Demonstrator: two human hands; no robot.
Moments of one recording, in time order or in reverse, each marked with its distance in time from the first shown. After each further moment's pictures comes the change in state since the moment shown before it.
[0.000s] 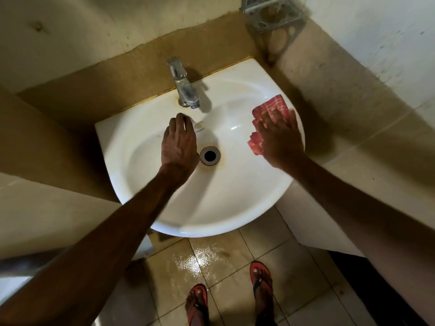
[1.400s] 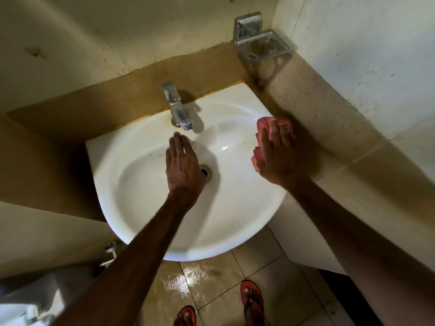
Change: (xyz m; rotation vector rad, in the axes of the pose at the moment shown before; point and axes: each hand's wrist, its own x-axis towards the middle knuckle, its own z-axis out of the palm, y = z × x) left_hand -0.001 0.035 0.007 -0.148 -0.076 -0.180; right_hand -0.005 0.014 -0.008 0.110 0.135 0.165
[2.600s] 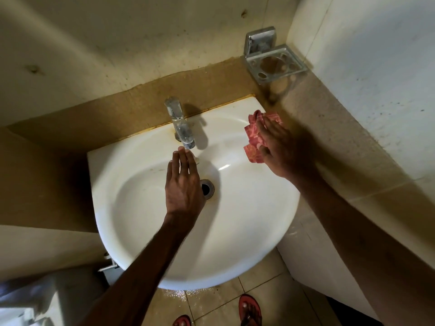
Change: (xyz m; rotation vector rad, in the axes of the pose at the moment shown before) left_hand 0.006 0.002 0.001 0.198 0.060 0.034; right_hand 0.087 0.021 0.005 0.304 0.089 -0.218
